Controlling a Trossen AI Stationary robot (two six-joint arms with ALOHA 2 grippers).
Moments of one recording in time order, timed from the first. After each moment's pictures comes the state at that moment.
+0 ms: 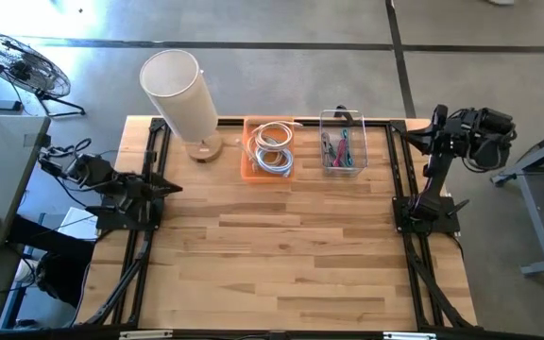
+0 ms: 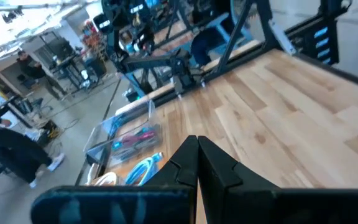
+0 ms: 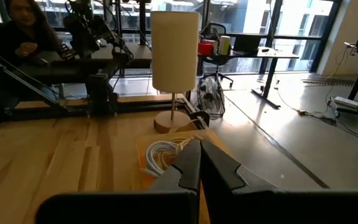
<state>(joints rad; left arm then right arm) -0.45 0.19 0.65 -0.59 -0.42 0.40 1.12 0.25 1.10 -1.48 1.38 0.57</state>
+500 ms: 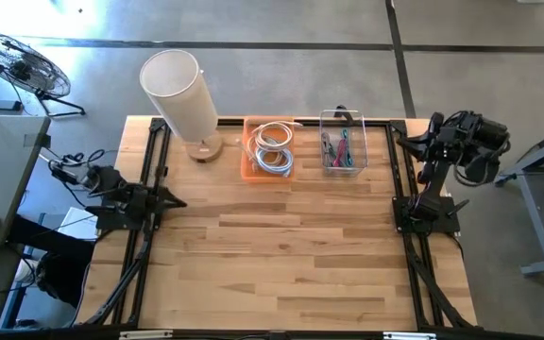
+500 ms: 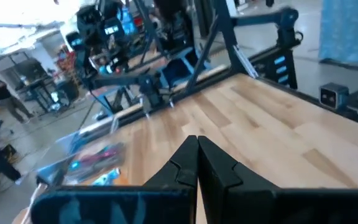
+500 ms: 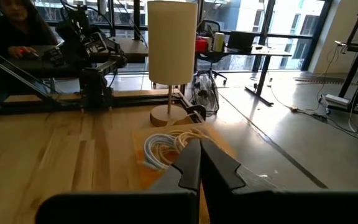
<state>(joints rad) -0.45 0.01 0.39 -0.44 -0.27 0.36 1.12 0.24 1.00 -1.54 1.40 0.71</state>
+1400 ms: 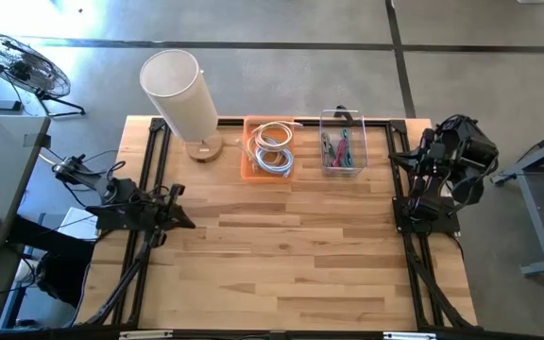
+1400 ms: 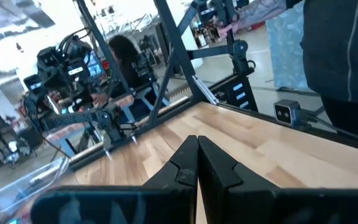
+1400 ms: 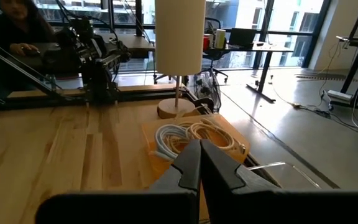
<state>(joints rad) -0.45 0.01 0.11 -0.03 -0.06 0.41 1.14 0.24 0.81 -1.49 1.42 0.87</state>
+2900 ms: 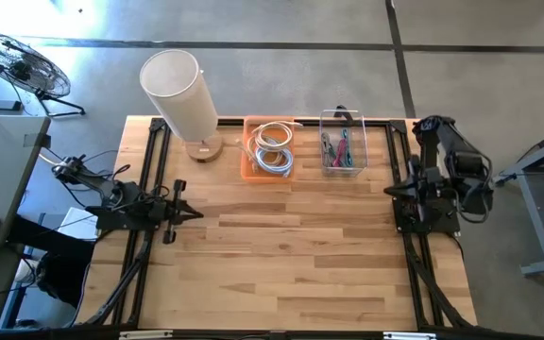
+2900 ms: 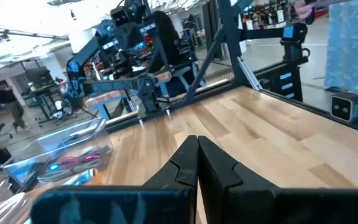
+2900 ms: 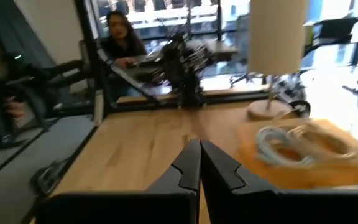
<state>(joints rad) -0.45 0.01 0.01 0.05 -0.28 0.31 1.44 0.24 0.66 -1.01 1.41 0.70</state>
